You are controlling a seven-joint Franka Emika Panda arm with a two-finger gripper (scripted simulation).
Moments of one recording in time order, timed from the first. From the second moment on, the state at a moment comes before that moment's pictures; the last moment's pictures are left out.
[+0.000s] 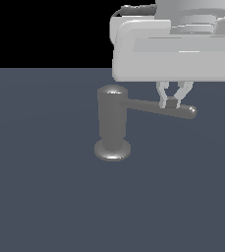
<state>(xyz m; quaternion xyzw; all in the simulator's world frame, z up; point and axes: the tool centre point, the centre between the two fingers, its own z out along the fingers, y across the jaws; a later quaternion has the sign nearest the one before) -0.184 -0.101 0.238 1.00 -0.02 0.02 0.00</state>
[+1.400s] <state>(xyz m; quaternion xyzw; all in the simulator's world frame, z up) -0.111 -0.164 0.238 1.00 -0.02 0.02 0.00</state>
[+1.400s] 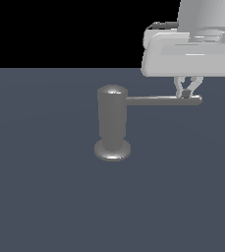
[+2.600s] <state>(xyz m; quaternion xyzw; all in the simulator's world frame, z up) -0.052 -0.186 0.238 1.00 -0.01 0.02 0.00</state>
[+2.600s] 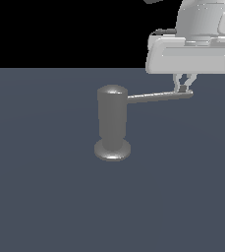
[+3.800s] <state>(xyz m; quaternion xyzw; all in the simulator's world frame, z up) 0.024 -0.189 0.238 1.00 -0.02 0.01 0.00</state>
